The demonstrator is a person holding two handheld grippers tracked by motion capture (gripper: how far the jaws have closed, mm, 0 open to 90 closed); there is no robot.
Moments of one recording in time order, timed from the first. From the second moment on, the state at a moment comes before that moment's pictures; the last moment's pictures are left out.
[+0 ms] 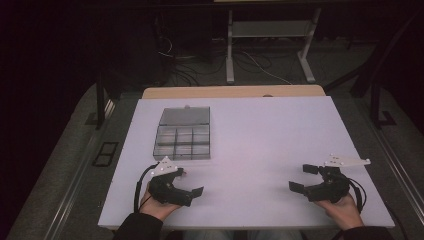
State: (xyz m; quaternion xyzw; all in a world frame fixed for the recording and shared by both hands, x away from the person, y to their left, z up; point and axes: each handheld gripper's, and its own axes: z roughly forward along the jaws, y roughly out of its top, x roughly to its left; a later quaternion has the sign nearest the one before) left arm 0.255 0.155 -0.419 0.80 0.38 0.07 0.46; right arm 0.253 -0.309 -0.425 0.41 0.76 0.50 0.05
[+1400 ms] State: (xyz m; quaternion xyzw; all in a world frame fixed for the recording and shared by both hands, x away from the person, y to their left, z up) left arm 0.300 0.176 -0.416 0.84 0.39 0.05 0.38; right arm 0.253 -0.310 -0.427 0.41 0.76 0.50 0.04
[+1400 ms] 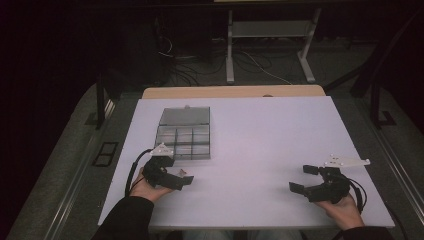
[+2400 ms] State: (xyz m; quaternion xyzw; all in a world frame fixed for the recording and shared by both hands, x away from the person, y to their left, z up) left arm 0.321 0.186 -0.430 0.87 0.36 0.04 0.34; right arm 0.253 -0.309 -0.427 0.41 0.77 0.49 0.04
